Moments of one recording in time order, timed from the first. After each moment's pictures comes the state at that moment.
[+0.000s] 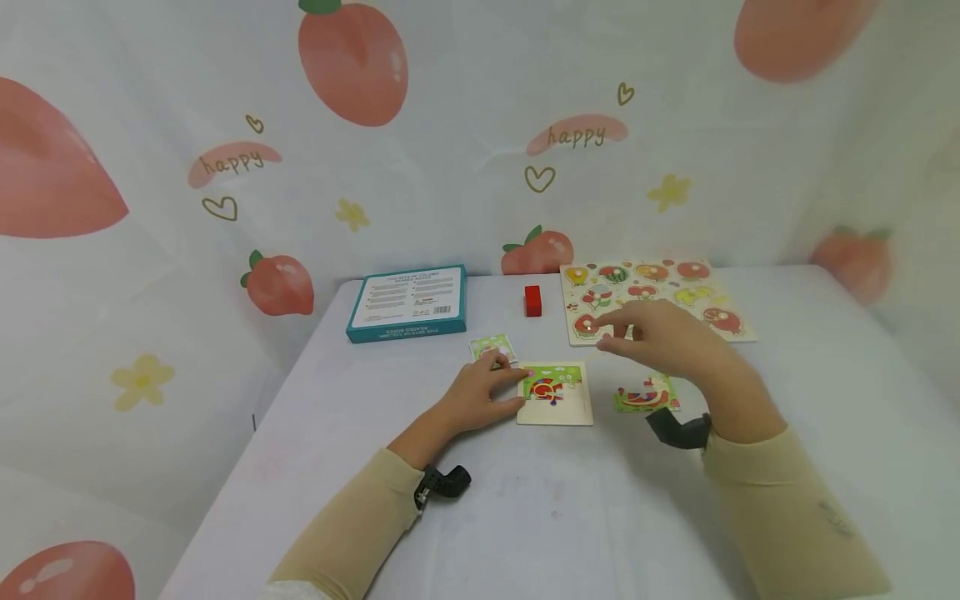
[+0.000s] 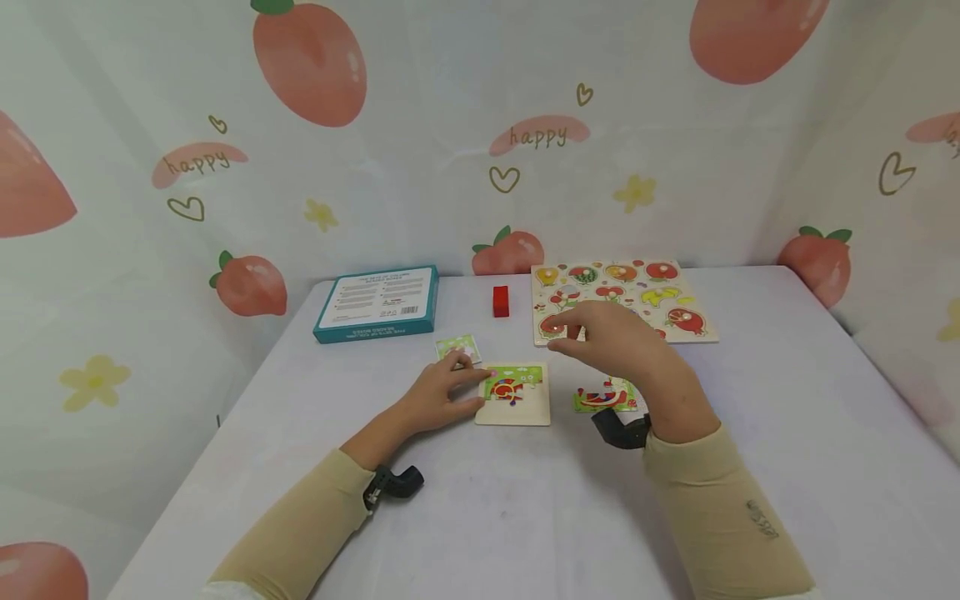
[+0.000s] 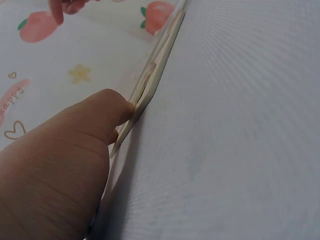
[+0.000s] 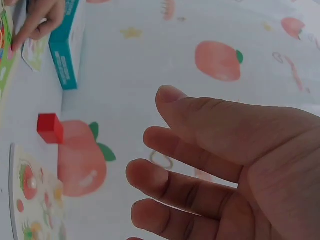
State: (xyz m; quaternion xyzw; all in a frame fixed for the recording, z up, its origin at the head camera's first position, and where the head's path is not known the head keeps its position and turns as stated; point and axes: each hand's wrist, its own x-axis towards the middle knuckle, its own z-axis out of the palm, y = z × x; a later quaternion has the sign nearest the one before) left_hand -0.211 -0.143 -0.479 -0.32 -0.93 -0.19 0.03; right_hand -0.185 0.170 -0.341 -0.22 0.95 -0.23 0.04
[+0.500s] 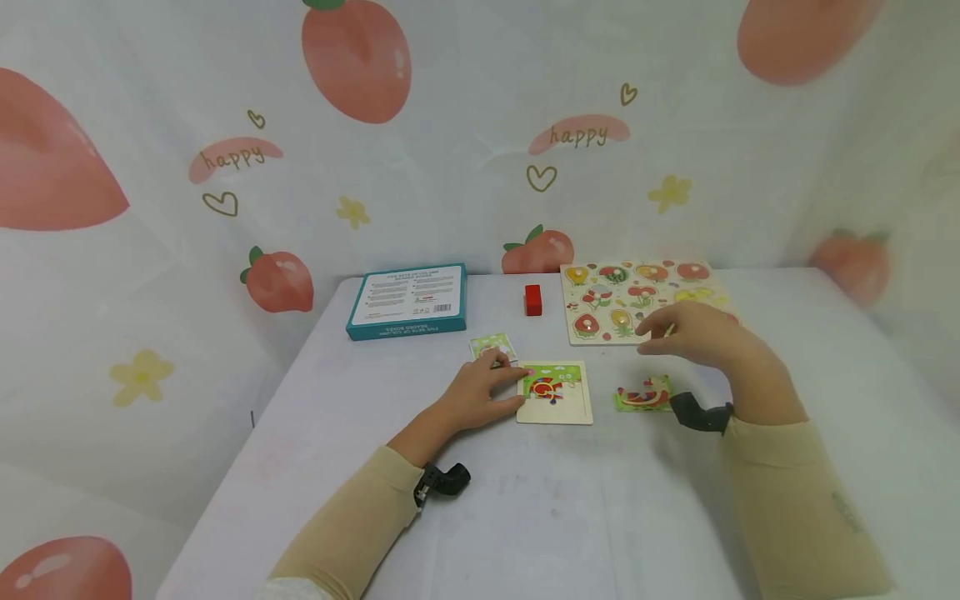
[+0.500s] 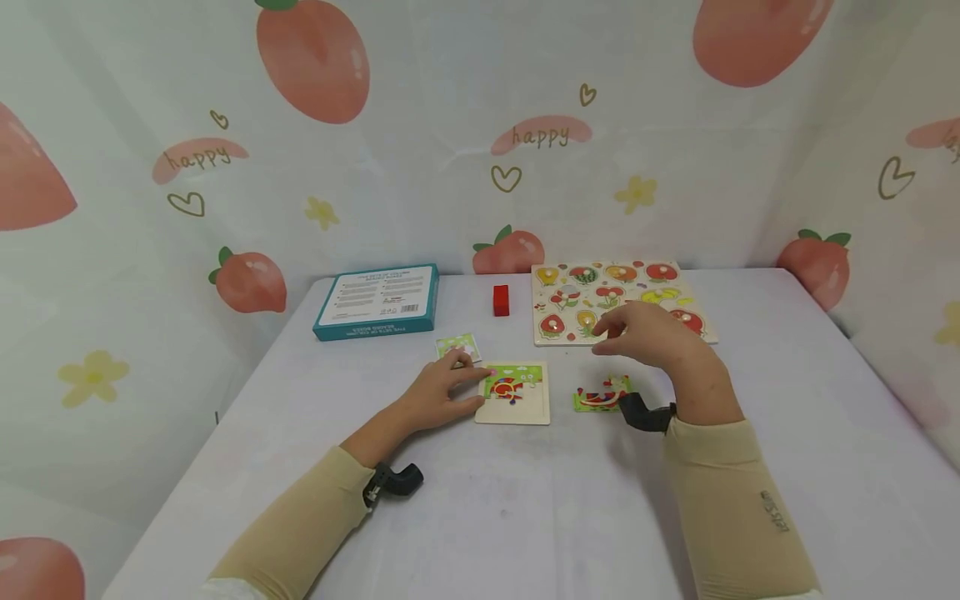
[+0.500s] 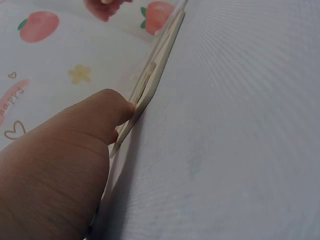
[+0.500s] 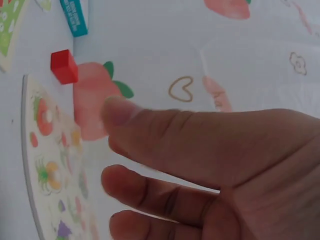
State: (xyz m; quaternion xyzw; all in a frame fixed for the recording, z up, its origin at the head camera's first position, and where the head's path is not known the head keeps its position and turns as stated) left_hand -0.210 -0.143 -0.478 -0.32 -0.93 -0.19 0.02; right_hand -0.207 0.214 -0.355 -0.13 0.95 -0.24 0.13
